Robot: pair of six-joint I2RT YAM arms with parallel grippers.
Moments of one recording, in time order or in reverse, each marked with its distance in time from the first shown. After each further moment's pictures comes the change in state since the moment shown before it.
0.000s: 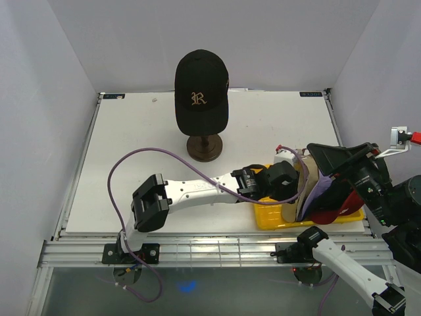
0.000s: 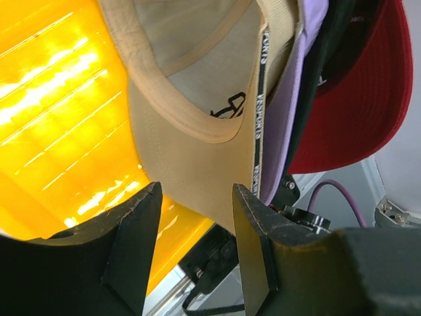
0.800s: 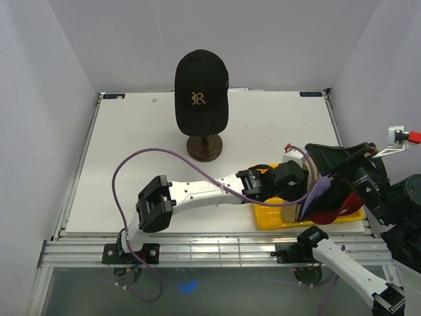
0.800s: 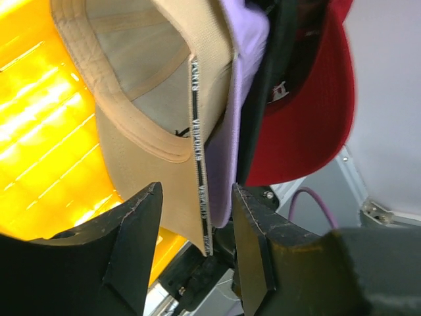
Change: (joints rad) left arm -0.019 0.028 0.075 0.035 -0.006 0.036; right arm 0.000 0.000 -0.010 0.006 -0.014 -0.005
